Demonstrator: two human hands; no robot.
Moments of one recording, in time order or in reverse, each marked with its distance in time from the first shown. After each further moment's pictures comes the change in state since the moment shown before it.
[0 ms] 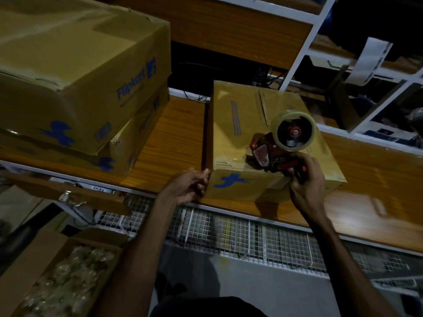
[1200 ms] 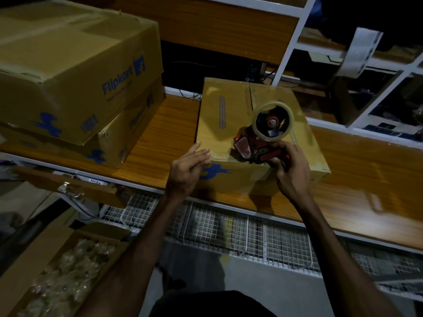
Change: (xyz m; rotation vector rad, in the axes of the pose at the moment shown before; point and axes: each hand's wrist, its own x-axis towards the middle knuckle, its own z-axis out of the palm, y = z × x) left_hand 0.005 -0.032 0.053 1.045 0.372 1.279; right_hand 0.010 0.019 -0.018 0.021 -0.090 -0.029
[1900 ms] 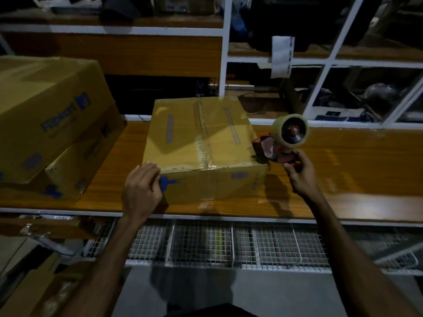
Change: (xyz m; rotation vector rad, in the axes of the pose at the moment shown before) left_hand -0.003 0.033 0.021 0.571 -0.008 0.056; right_hand -0.023 0.162 -0.121 0.326 0.041 0.182
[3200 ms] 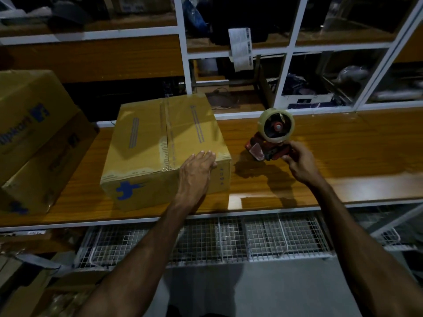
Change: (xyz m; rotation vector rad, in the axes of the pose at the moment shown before) left_hand 0.044 0.208 0.127 0.033 -0.295 0.197; right_hand 0.013 0.063 -0.106 -0.254 -0.007 0.012
